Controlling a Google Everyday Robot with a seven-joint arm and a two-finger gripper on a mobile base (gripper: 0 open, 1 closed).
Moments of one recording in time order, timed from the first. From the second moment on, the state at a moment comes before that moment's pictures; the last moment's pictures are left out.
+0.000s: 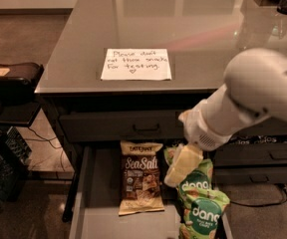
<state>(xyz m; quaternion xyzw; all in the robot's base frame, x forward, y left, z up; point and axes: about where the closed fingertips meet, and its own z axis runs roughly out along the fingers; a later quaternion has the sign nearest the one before) 0.435 -0.083 0.778 -0.58 0.78 0.14 0.19</state>
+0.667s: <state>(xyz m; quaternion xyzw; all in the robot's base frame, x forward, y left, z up) 0.434 -0.084 0.778 -0.58 0.78 0.14 0.19</state>
